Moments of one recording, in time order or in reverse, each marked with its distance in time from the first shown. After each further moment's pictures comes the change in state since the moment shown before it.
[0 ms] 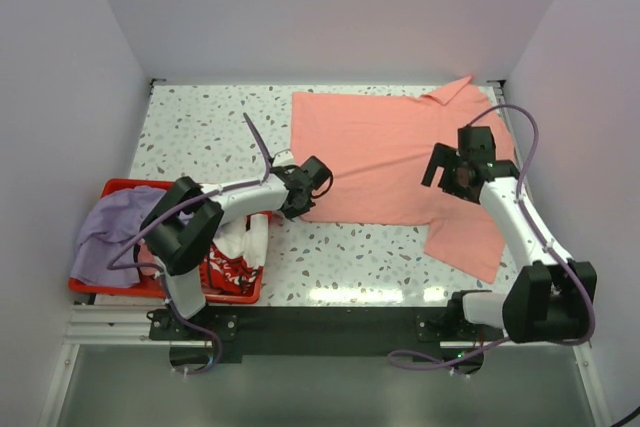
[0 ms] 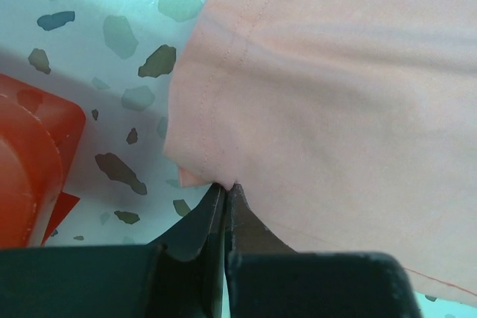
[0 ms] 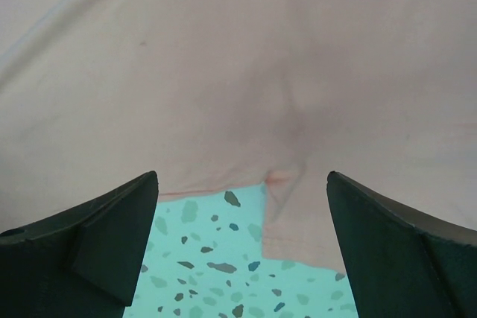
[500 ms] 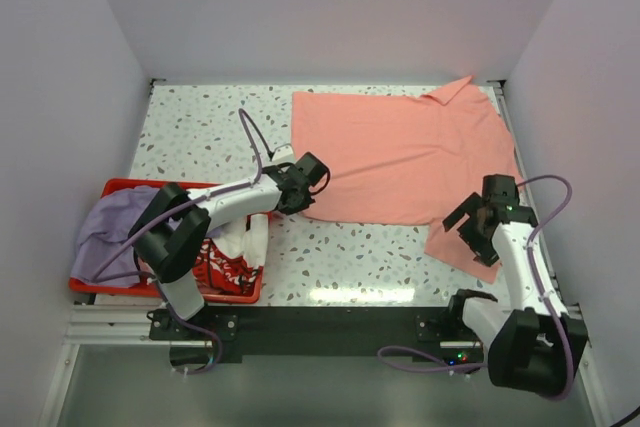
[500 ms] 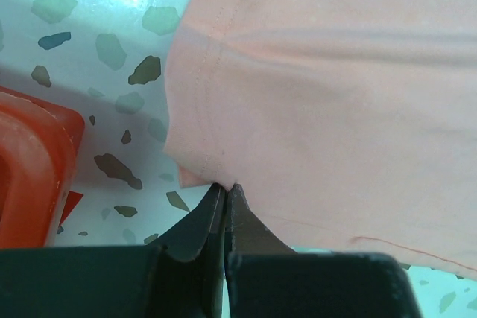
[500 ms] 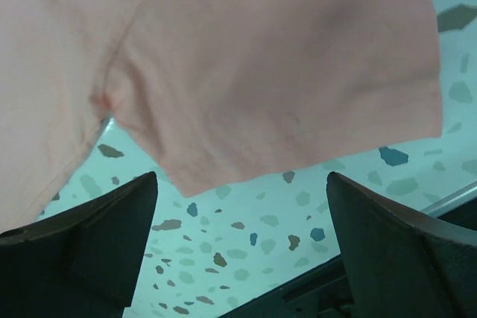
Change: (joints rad) left arm 0.005 -0.076 -0.015 0.032 0.009 0.062; right arm -0.199 -0.332 -0.326 -0.232 0.047 0.293
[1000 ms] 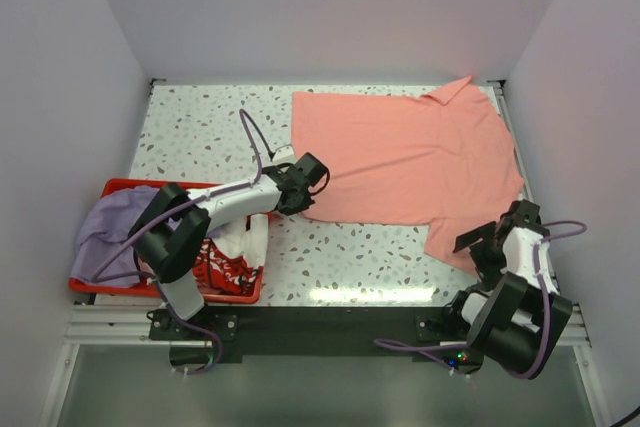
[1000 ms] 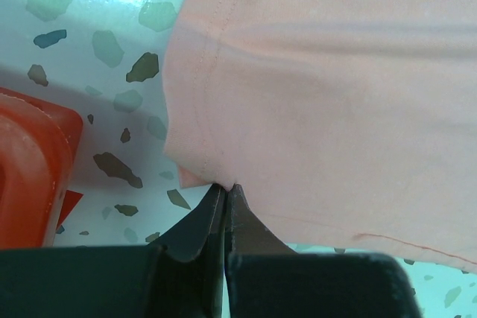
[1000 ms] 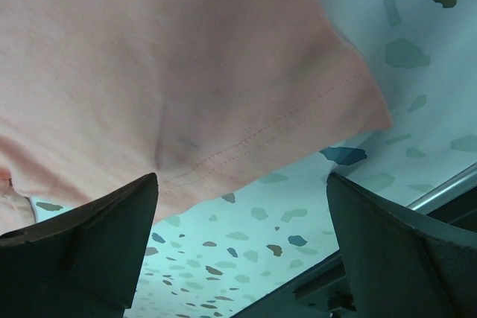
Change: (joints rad) left arm 0.001 -0.001 -0.007 0.007 0.019 0.021; right arm -0.388 0.116 -0.167 0.053 -0.175 0.009
